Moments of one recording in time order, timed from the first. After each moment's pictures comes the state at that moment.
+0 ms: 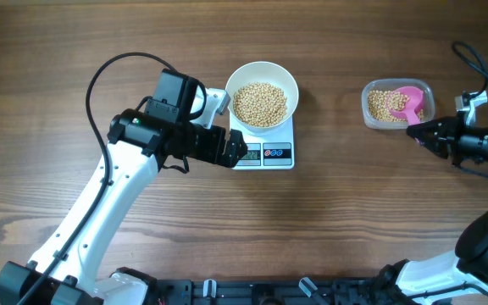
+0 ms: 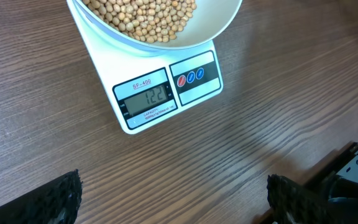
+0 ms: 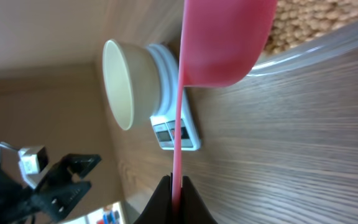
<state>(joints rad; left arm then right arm) -0.37 1.43 1.19 -0.91 0.39 -0.11 -0.63 1.74 1.27 -1.28 -1.00 -0.26</state>
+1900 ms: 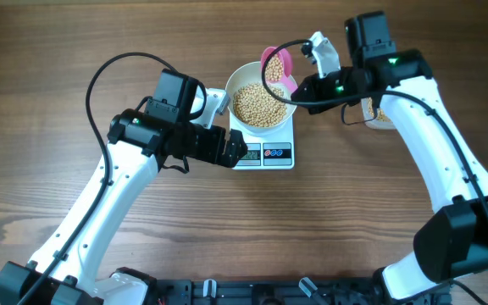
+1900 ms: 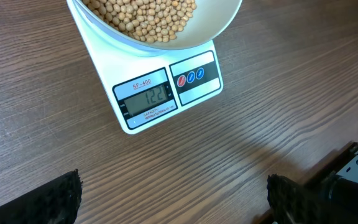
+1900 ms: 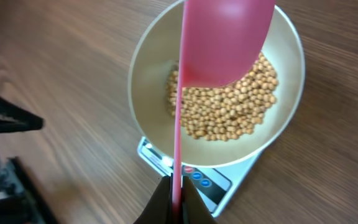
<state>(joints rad) -0.37 1.43 1.19 -0.91 0.39 -0.11 0.23 1.74 1.53 -0.93 -0.54 -0.11</state>
